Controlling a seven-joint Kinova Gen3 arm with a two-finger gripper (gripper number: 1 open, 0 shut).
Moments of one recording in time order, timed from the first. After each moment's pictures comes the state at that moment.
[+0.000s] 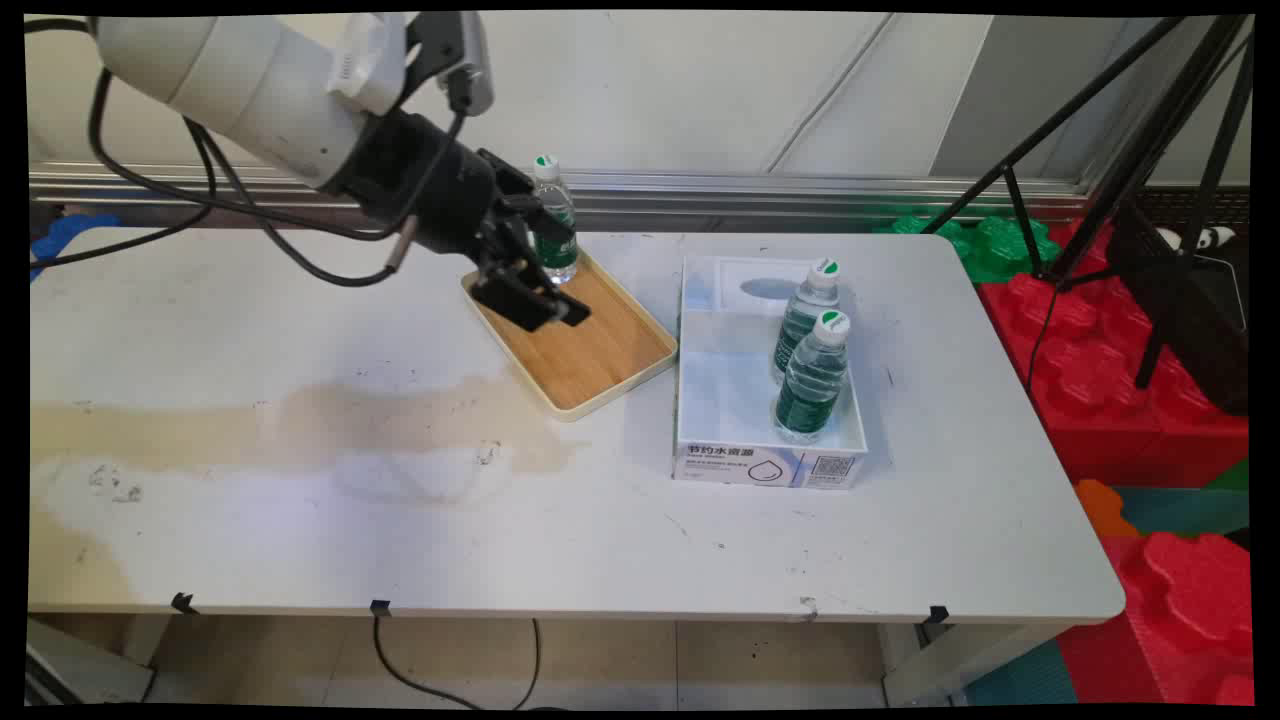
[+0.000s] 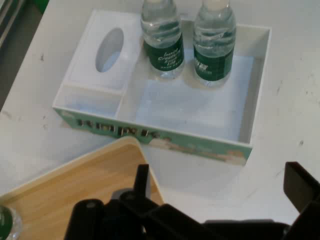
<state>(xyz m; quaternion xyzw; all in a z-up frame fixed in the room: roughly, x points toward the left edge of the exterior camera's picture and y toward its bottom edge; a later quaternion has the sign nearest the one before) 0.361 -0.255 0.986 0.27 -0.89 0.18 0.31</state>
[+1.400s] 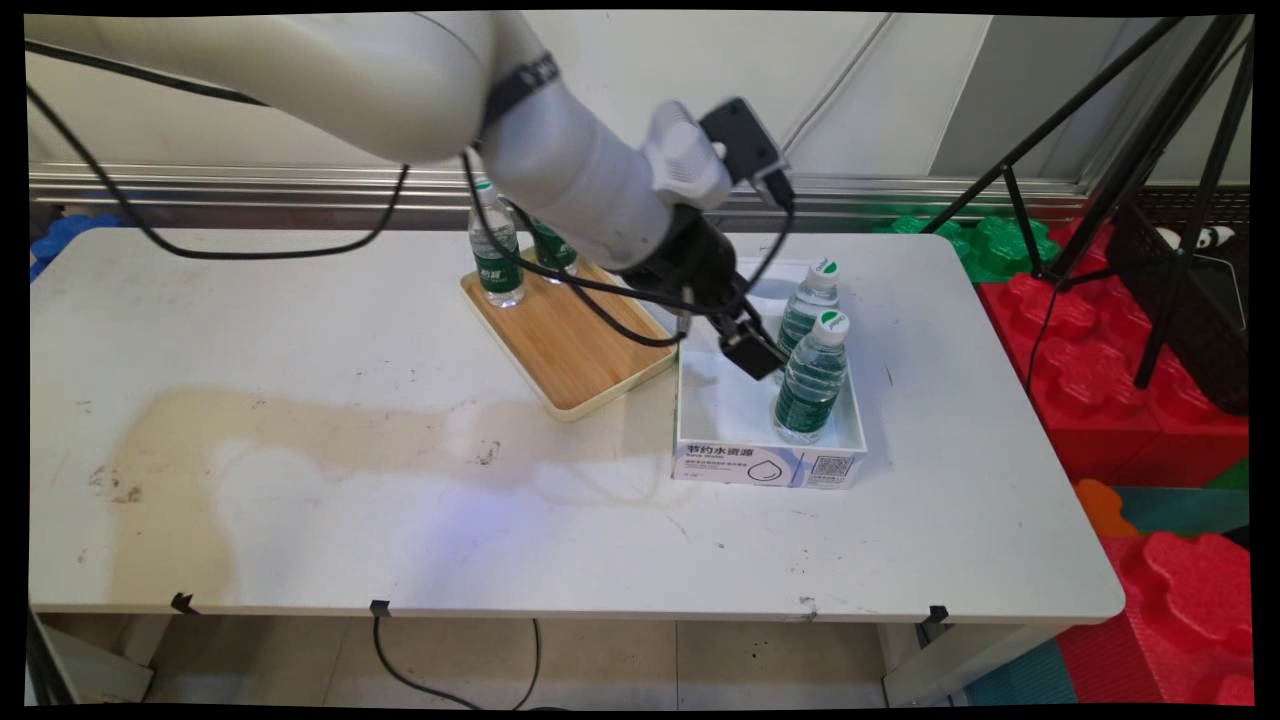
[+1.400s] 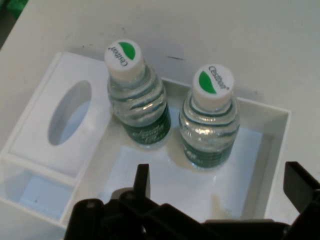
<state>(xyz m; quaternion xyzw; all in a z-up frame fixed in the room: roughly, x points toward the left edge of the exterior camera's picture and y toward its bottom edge) 0.199 -0.332 0.921 0.31 -0.88 0.18 0.30</state>
